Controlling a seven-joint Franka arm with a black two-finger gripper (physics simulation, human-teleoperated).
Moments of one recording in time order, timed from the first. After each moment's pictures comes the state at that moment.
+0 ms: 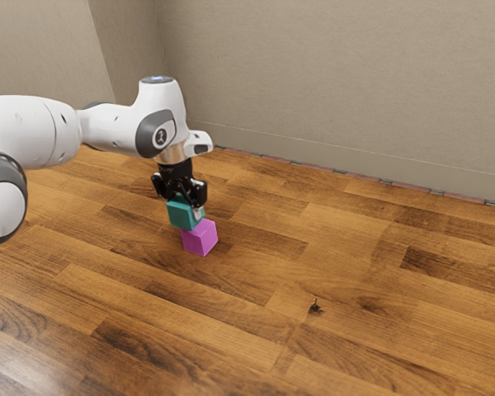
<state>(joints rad) 0.12 0.56 -0.06 -1.50 0.04 2.05 0.02</state>
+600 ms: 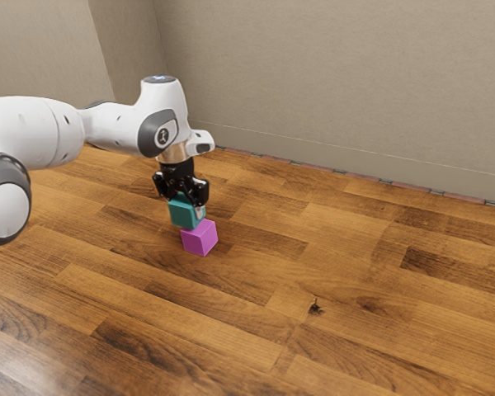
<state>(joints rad) 0.12 0.58 -0.06 -1.47 0.05 2.04 0.00</state>
